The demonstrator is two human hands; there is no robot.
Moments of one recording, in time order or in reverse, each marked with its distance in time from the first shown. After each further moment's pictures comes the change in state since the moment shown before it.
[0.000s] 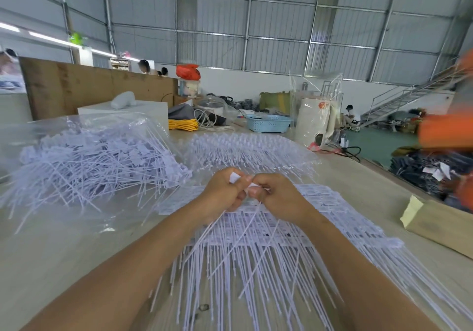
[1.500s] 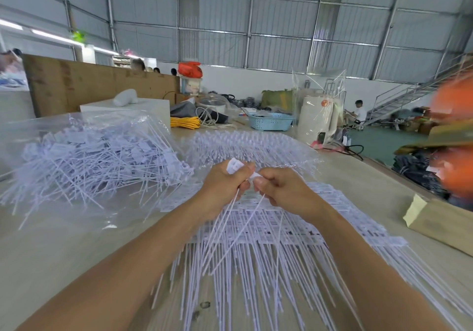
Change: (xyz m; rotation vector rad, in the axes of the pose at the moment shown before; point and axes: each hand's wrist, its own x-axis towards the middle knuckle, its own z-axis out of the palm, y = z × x) left_hand -0.001 0.006 0.002 -0.100 0.104 0.086; right_hand -0.005 -0.011 -0.012 0.219 -0.056 0.048
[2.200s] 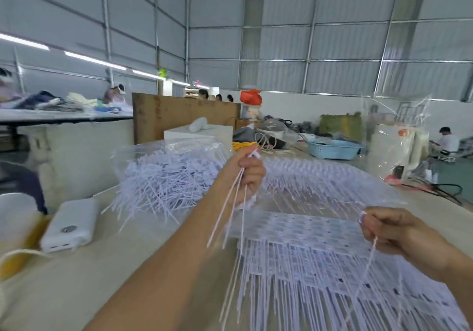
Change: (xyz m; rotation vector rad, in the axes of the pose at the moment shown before) left_hand 0.020 0.055 -0.095 -1.095 -0.344 -0.425; right_hand -0.015 0.010 -0.043 0.308 -0.076 0.104
